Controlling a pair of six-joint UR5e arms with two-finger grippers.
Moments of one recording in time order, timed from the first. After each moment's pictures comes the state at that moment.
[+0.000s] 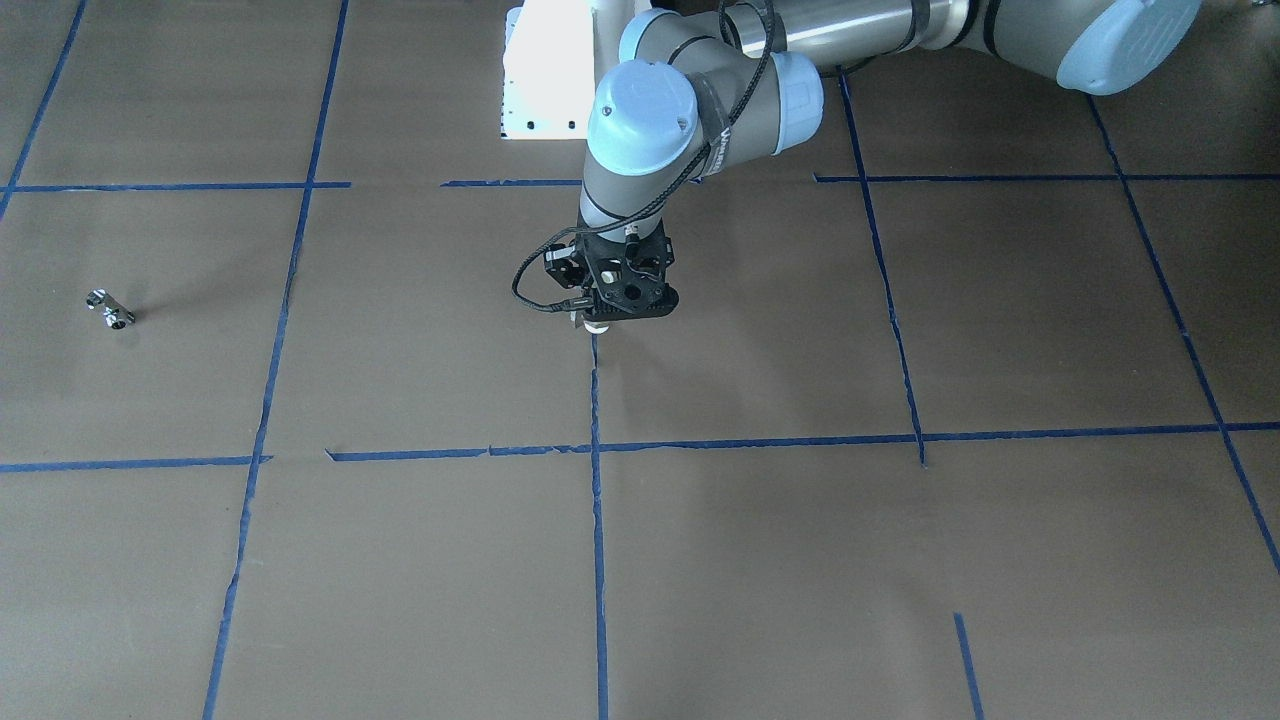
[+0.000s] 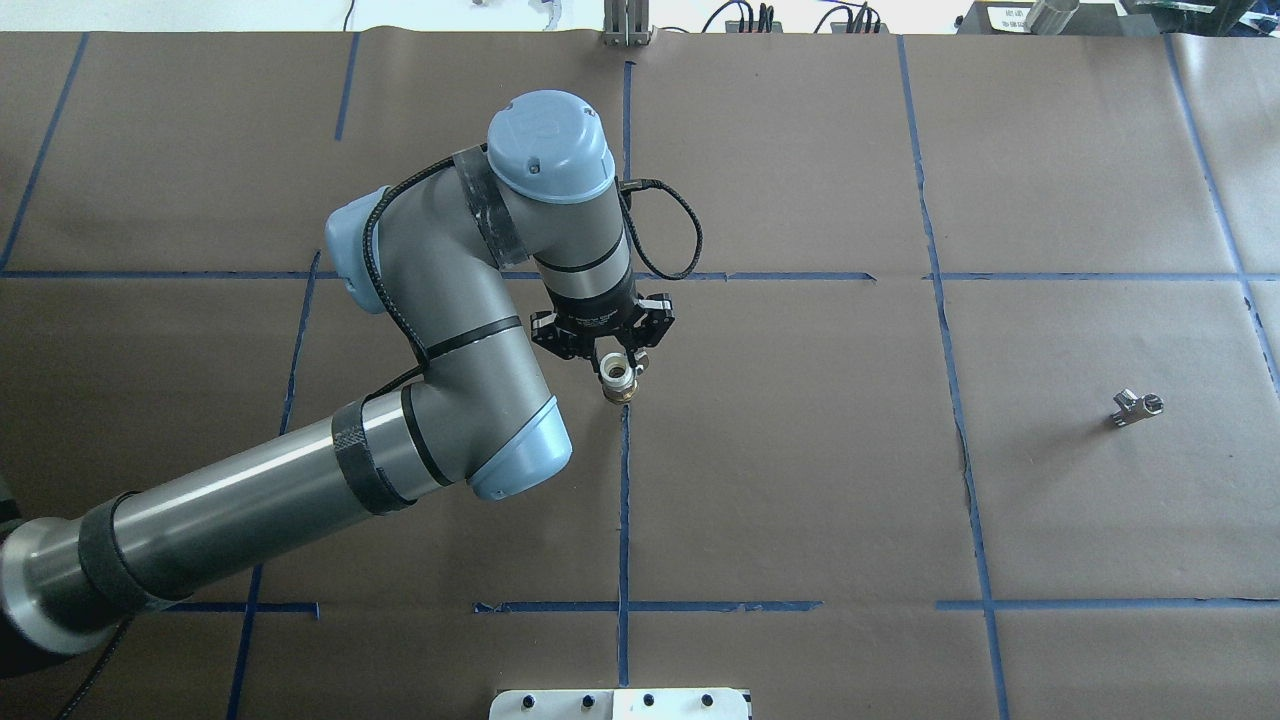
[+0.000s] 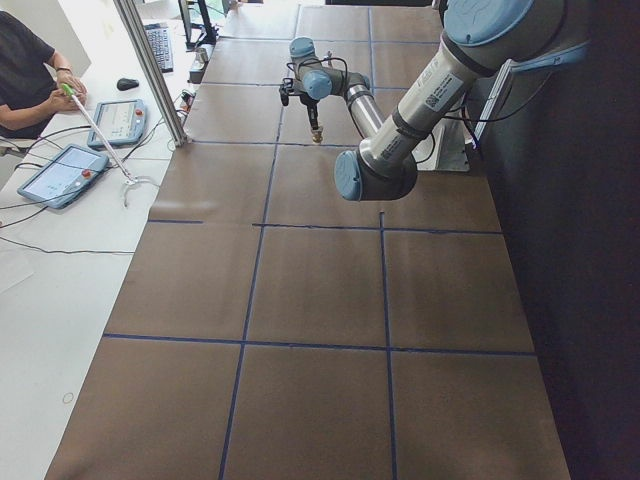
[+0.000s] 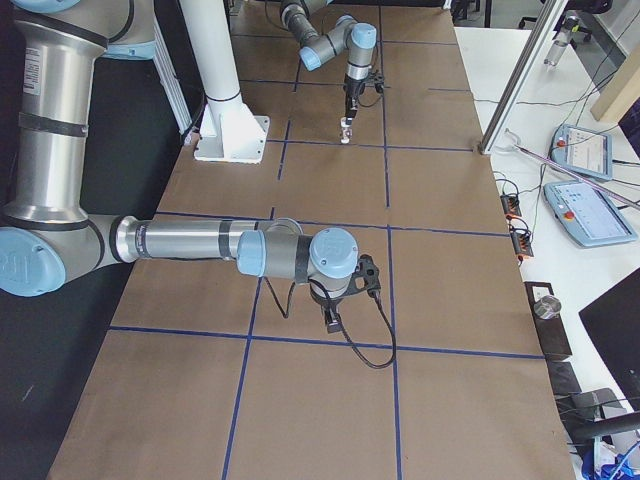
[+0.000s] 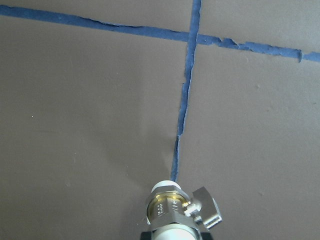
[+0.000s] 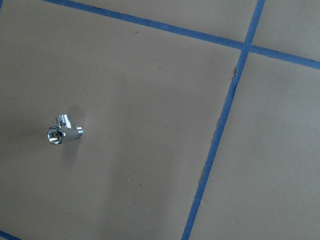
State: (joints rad) left arm -0.58 -2.49 -1.45 -1.56 -2.10 -1.29; right arm 1.56 -1.76 1.80 -1.67 2.48 -0.32
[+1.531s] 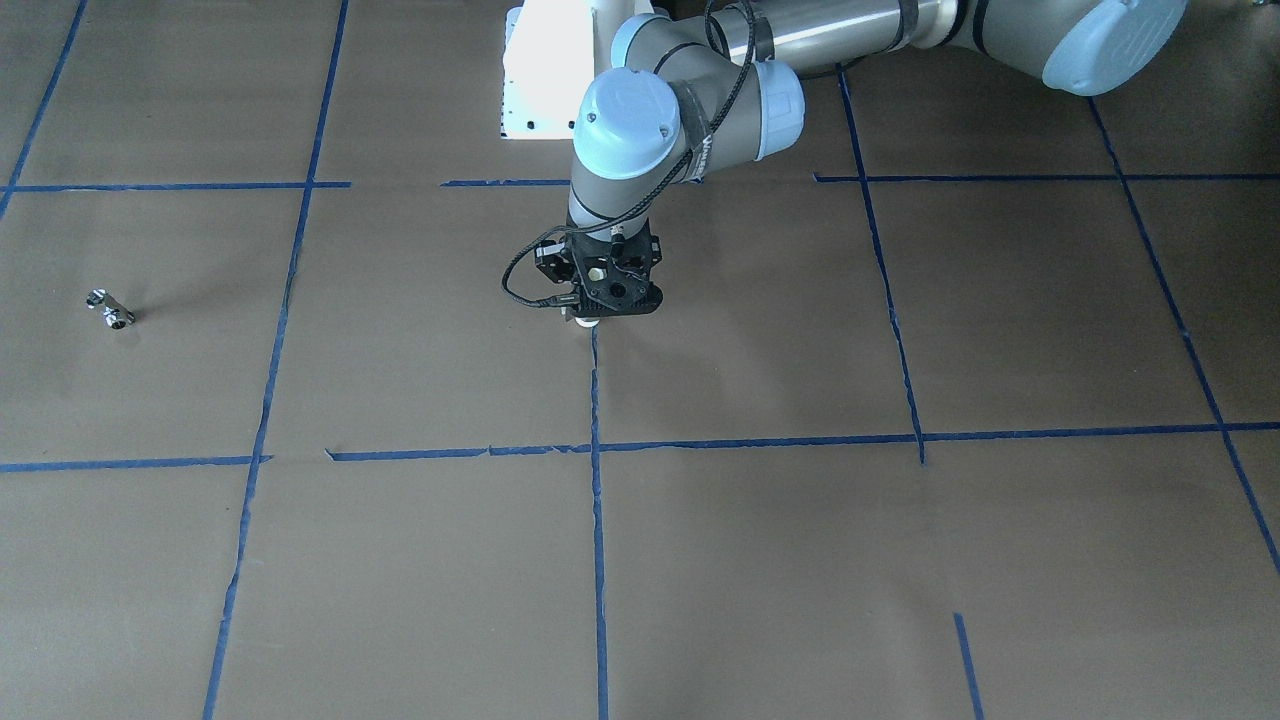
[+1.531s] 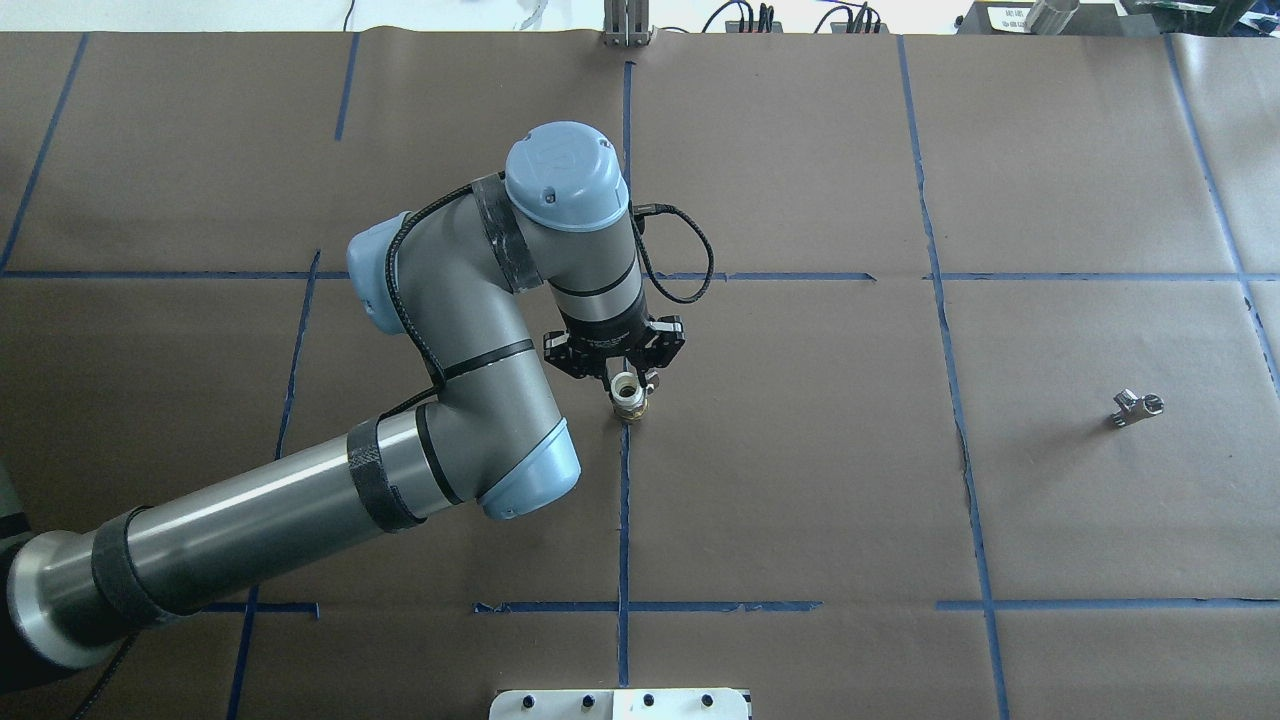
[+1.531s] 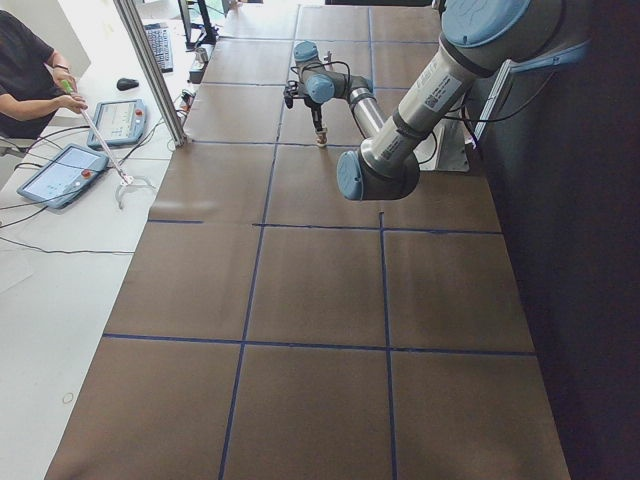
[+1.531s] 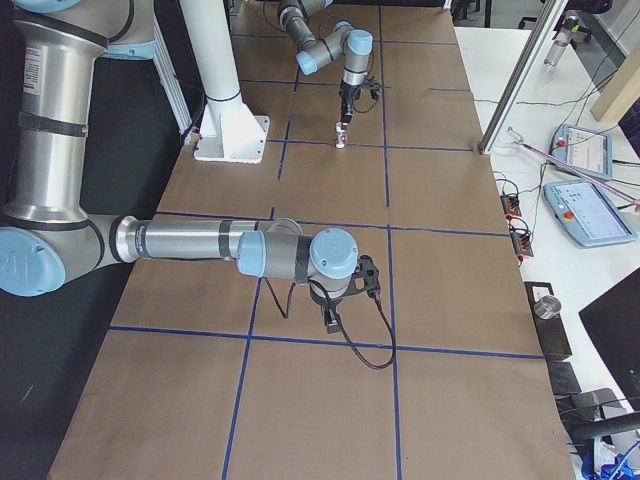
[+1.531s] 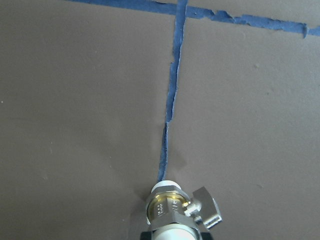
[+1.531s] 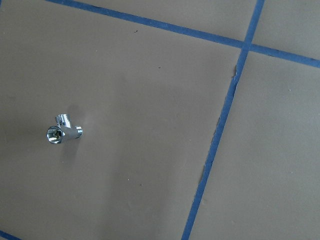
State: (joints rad) left arm -0.56 -2.47 -1.45 -1.60 -2.10 -1.29; right arm 1.56 -1.76 1.80 -1.67 2.48 -0.32
